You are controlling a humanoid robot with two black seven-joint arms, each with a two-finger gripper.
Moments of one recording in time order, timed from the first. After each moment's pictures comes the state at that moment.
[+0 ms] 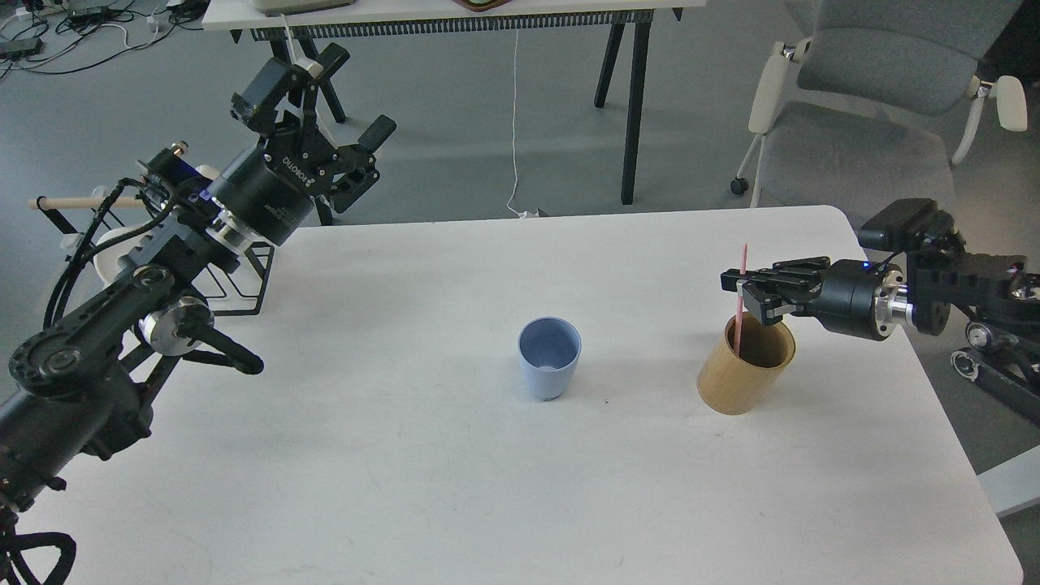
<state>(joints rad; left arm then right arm) -0.60 0.39 -0.93 -1.05 0.70 -0.49 -0.49 0.77 -0.78 0.43 1.14 -1.86 0.15 0.49</state>
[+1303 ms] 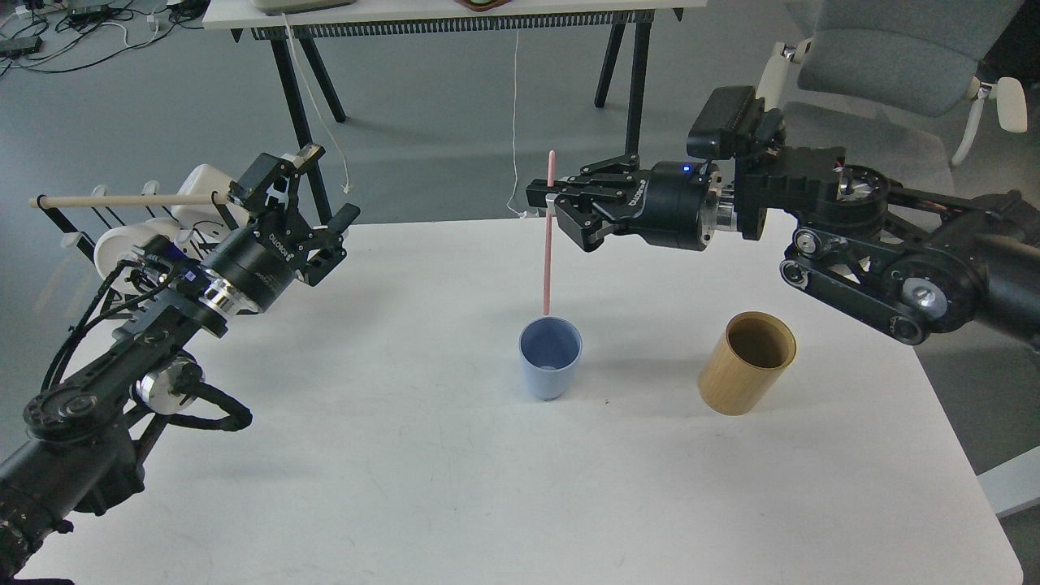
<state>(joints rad) -0.50 0.36 -0.92 -0.85 0.70 -0.49 -0.49 1.16 -0.40 0.17 1.09 -1.72 0.01 0.49</state>
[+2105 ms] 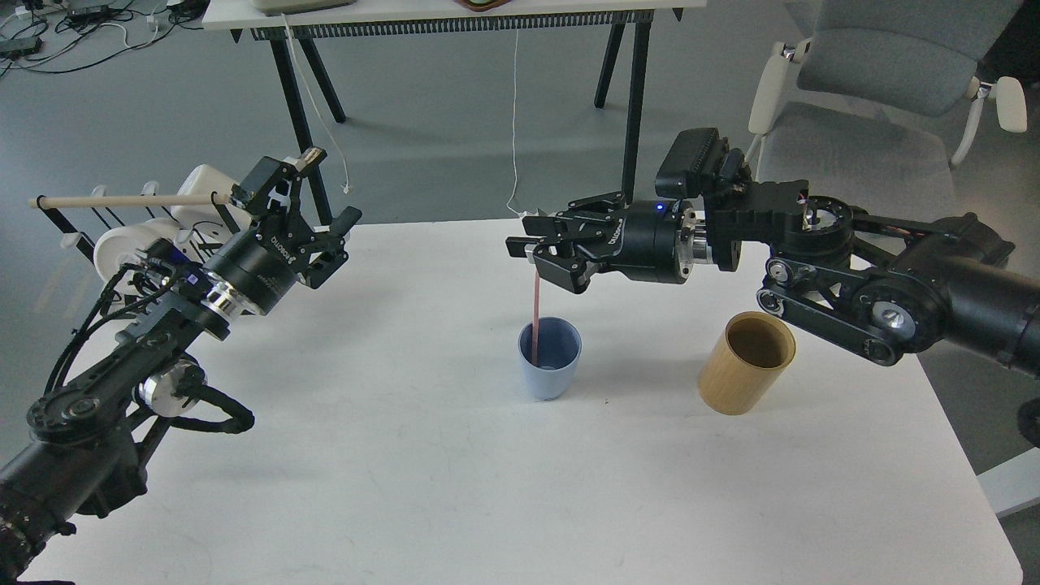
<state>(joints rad) -0.50 0.35 -0.92 -0.85 0.70 -0.49 -0.49 1.14 -0.38 0.13 1.09 -1.72 0.01 0.49</state>
